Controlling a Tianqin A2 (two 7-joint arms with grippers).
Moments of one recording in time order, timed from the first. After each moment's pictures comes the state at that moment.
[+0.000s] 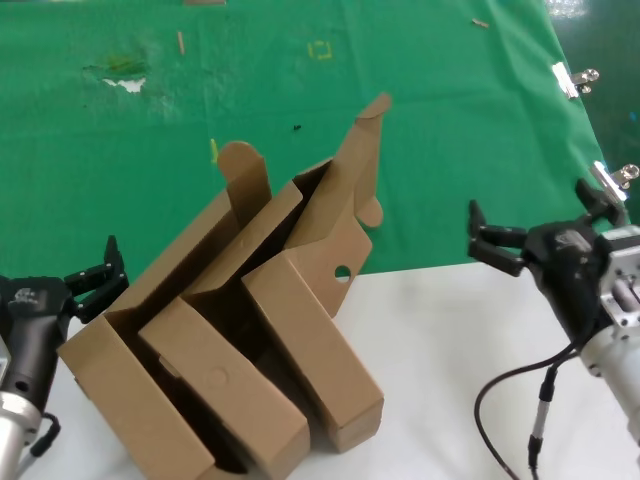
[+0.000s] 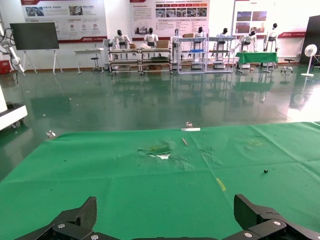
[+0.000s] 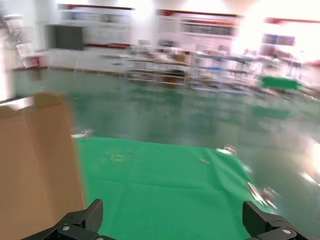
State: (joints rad) left arm 0.00 -0.30 1.60 -1.60 -1.80 0.00 0.00; right arm 0.04 0.31 -1.60 1.58 1.79 -0.07 -0.02
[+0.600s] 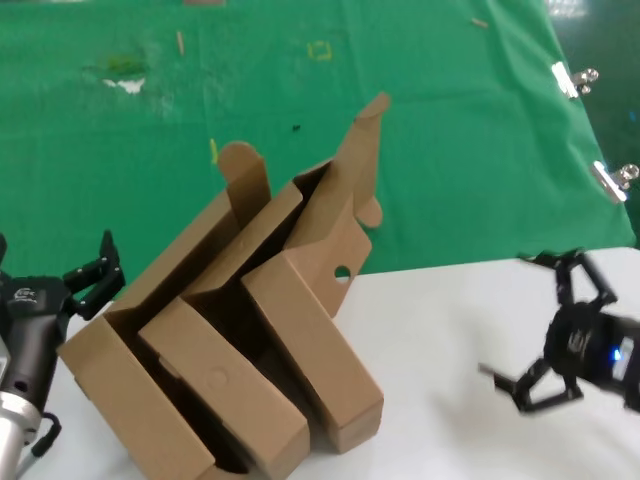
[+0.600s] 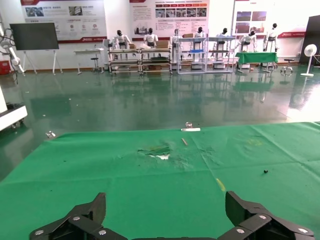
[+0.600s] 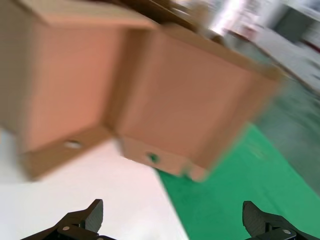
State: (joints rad) left arm 0.00 -0.30 1.60 -1.60 -1.80 0.00 0.00; right arm -0.04 0.75 -1.54 1.58 1.85 -0.70 -0.42
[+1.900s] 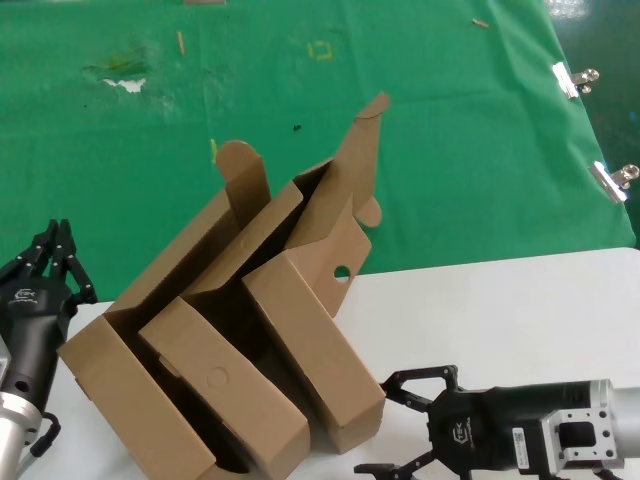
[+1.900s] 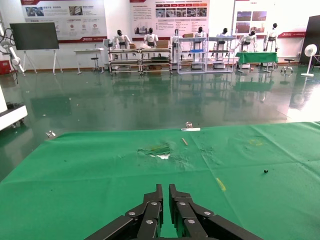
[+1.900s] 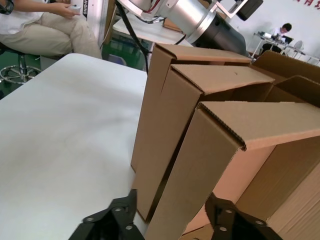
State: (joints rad) left arm 0.00 -0.30 1.60 -1.60 -1.80 0.00 0.00; right arm 0.23 0.73 -1.89 1.48 1.81 -1.08 -0.53
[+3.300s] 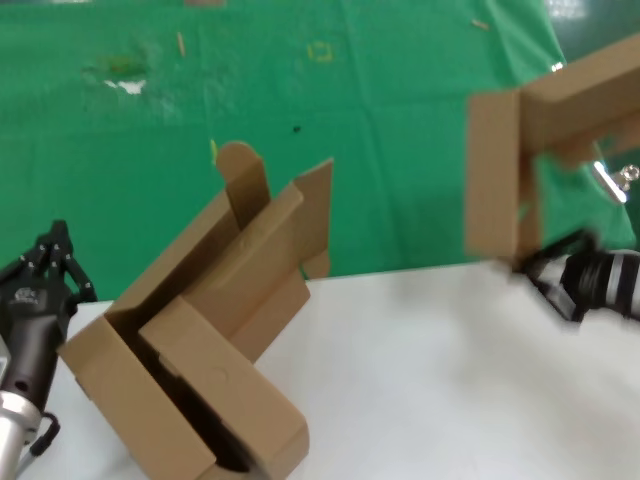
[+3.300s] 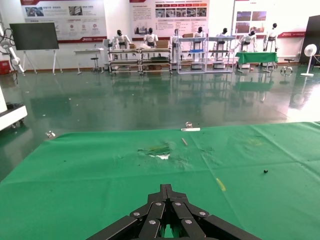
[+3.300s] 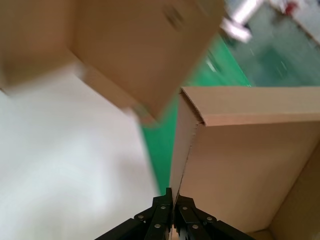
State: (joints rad) left arm 0.00 -0.30 1.60 -1.60 -1.80 0.00 0.00; right arm 0.26 0.91 -1.74 1.53 1.63 -0.80 -0.20
